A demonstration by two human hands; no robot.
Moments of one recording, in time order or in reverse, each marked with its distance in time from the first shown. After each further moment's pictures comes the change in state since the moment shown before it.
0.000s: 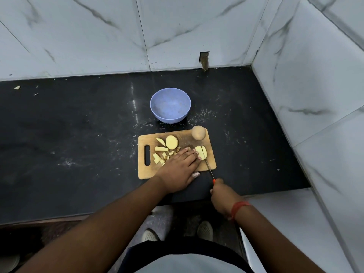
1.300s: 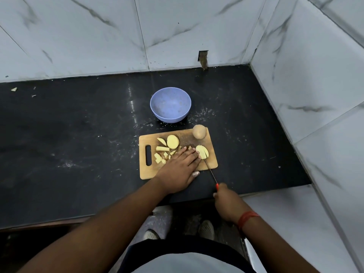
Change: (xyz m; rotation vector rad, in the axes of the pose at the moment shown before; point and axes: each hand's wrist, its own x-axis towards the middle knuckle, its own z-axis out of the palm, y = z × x) left_hand -0.007 -0.004 0.002 -0.058 -0.016 -0.018; right_hand -0.023 0.004 0.007 0.077 0.042 -0.037
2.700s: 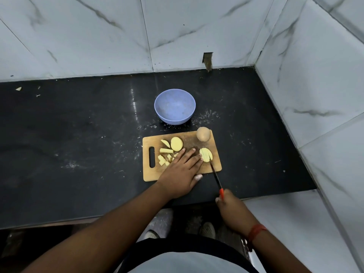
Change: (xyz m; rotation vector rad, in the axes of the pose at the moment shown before) left_hand -0.007 0.004 -0.002 -0.048 0.009 -0.083; right_hand -0.002 0.008 0.007 0.177 0.034 -0.052
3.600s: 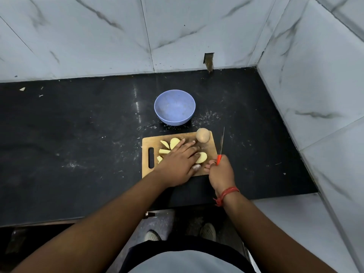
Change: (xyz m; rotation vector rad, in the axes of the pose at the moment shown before) left_hand 0.024 -0.022 -0.025 -0.030 -0.008 0.035; right_hand 0.089 -0.045 -0.001 0.813 0.349 0.029
